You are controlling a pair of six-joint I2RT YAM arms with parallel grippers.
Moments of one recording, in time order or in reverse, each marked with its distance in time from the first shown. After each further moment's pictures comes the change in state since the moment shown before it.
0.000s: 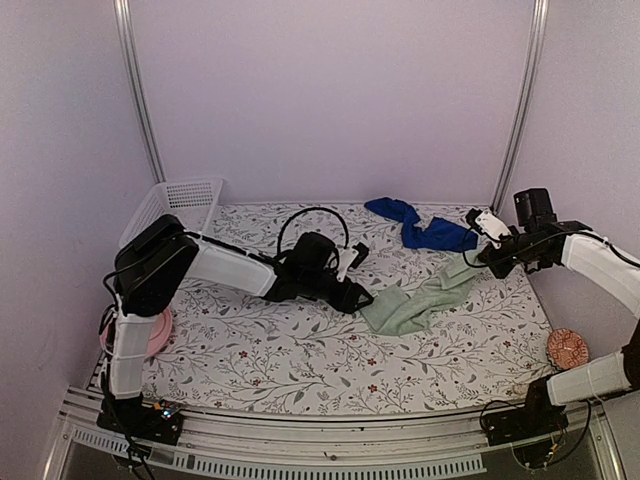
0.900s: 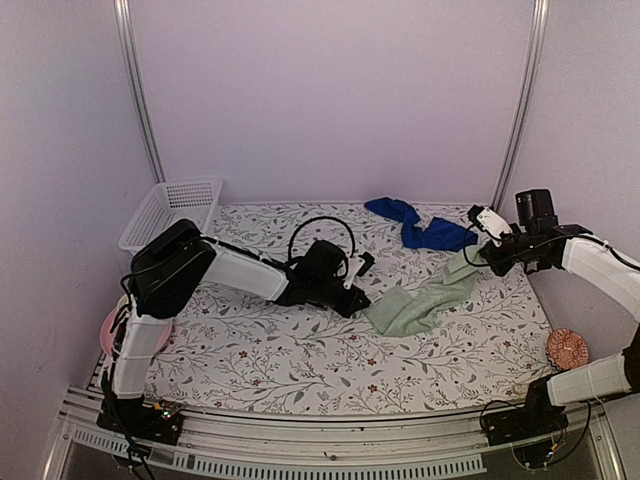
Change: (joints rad) left arm -0.021 0.099 0.084 -0.048 -0.029 -0.029; right arm 0.000 -0.016 -0.027 0.077 0.032 0.015
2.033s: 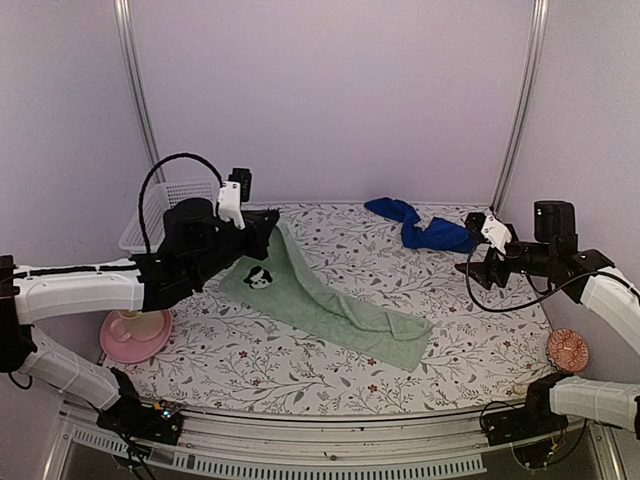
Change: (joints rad) left arm 0.064 -0.948 -0.591 0.227 -0.525 -0.037; right arm 0.082 -0.295 -0.138 0.111 -0.388 -0.183
